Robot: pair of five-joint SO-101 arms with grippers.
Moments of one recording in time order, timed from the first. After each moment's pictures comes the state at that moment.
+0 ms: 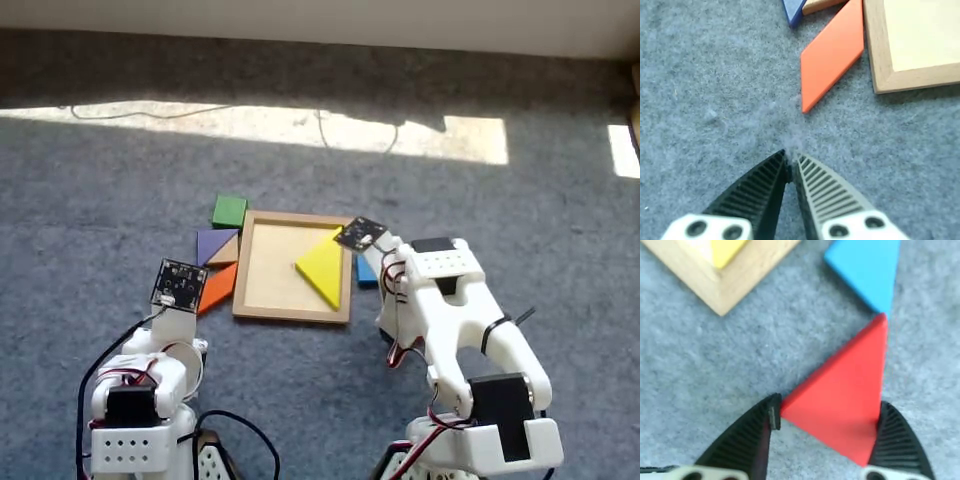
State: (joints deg) left arm -8.3 -102.1 96.0 75.8 -8.1; right arm -13.5 -4.8 44.8 62.8 42.0
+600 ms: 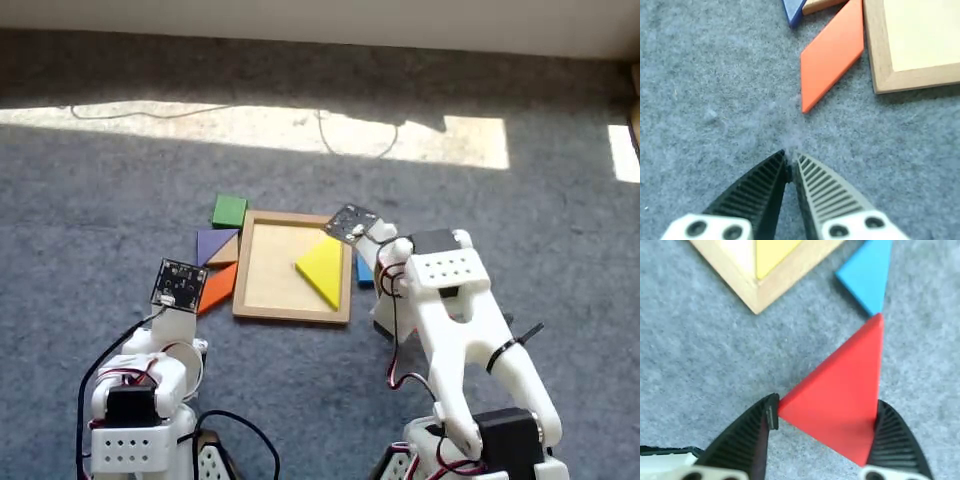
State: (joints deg) left arm -8.3 -102.1 96.0 75.8 -8.1; right arm -17.1 -17.2 40.7 71.7 42.2
